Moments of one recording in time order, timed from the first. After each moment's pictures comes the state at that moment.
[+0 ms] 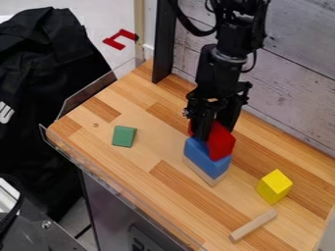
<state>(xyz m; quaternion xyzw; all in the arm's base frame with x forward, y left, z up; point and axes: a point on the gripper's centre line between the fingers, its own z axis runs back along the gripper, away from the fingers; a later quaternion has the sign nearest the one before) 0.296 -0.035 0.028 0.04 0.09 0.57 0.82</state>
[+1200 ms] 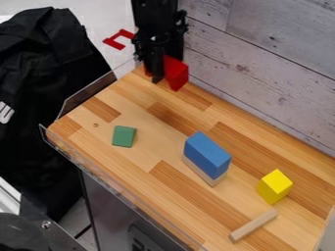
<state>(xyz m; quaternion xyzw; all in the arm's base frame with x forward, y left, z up) 0.331 0.080 0.050 -0.06 0.04 0.69 0.72</state>
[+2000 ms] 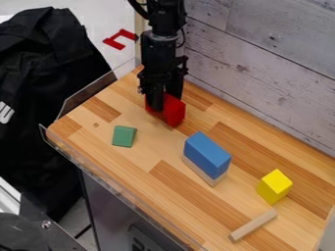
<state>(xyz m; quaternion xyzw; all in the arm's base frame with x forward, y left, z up) 0.330 0.068 -0.010 0.00 0.10 0.67 0.74</state>
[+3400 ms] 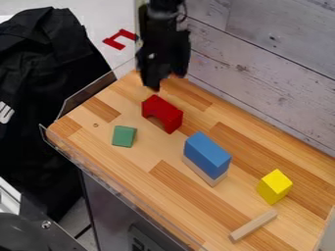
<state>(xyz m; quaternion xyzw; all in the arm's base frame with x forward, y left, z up) 0.339 0.065 0.051 -0.03 -0.01 0.64 0.77</state>
